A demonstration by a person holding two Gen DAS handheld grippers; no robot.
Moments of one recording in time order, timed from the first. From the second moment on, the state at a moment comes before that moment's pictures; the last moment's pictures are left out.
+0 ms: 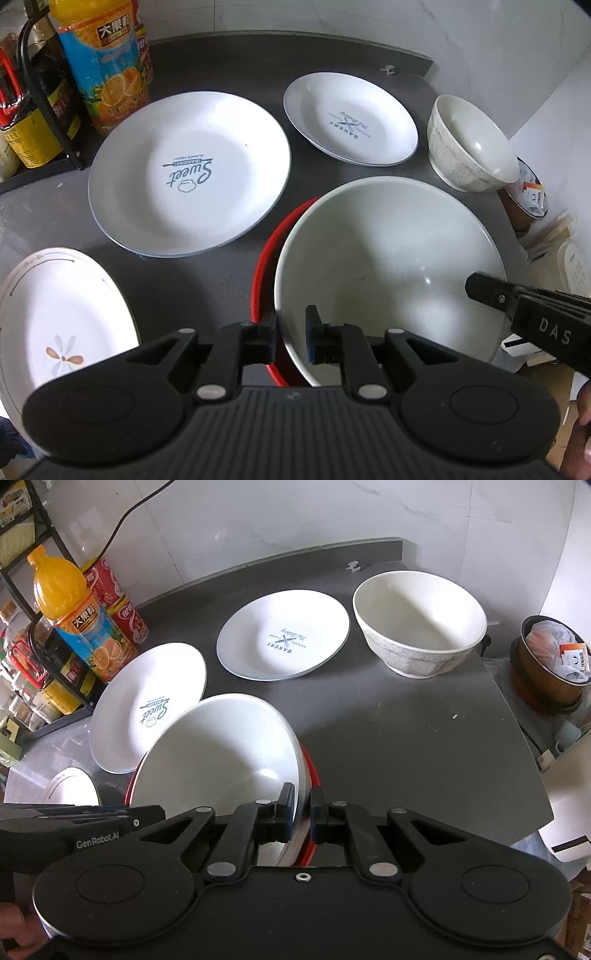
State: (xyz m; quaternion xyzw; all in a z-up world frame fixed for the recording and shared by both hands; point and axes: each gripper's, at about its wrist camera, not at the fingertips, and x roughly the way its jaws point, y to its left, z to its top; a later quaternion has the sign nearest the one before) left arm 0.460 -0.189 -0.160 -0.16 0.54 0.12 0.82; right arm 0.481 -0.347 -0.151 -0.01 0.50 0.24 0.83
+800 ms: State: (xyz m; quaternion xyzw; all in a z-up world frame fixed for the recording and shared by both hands) left arm 0.419 -0.155 -0.104 -0.15 0.47 0.14 0.86; right arm 0.468 -0.334 -0.133 -0.01 0.47 0.21 0.86
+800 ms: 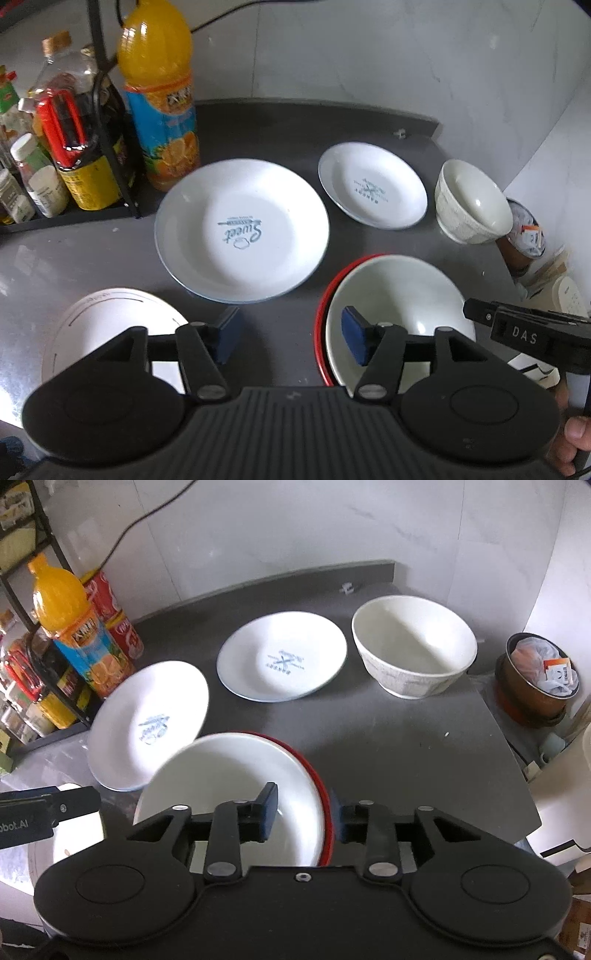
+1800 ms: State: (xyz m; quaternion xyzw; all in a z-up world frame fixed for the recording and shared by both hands) left arm 0.435 -0.170 -0.083 -0.14 0.43 0.10 0.88; right arm 0.447 -0.411 -0.095 0.08 0.38 0.12 0.91
